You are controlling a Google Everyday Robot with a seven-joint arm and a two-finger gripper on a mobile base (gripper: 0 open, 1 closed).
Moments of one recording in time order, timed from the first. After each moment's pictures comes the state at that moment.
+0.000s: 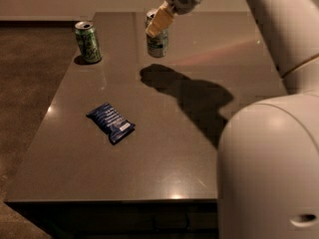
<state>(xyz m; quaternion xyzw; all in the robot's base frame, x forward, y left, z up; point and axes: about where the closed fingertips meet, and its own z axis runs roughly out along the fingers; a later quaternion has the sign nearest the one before) 0.722 -0.012 0.975 -0.53 0.77 0.14 0.32</state>
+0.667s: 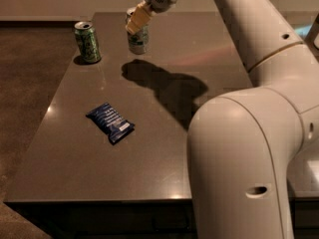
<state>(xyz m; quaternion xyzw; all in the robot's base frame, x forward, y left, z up) 0.749 0.046 0.972 -0.53 0.77 0.15 0.33</state>
